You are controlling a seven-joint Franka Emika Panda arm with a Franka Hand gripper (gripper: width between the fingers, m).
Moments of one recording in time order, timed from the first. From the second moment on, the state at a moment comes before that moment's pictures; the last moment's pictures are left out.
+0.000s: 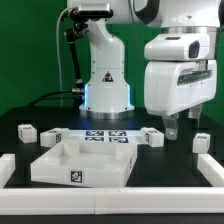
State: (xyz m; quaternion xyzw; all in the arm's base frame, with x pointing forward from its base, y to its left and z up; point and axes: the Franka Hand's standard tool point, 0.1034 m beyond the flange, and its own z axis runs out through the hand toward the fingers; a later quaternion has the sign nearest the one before) arm 0.577 0.092 0.090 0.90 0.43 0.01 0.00
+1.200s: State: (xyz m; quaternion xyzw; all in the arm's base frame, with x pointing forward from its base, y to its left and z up) arm 0.489 0.031 0.080 0.87 0.50 0.00 0.01
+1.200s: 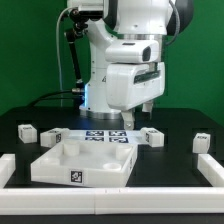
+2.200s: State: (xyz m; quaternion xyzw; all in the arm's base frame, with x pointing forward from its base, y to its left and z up) arm 0.429 -0.042 0.009 0.82 0.57 0.02 0.01
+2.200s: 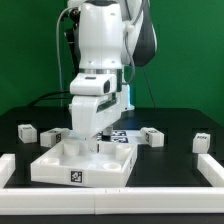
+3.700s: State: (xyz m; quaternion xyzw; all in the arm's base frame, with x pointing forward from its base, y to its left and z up) arm 0.437 -0.017 0.009 0.76 0.65 0.02 0.02
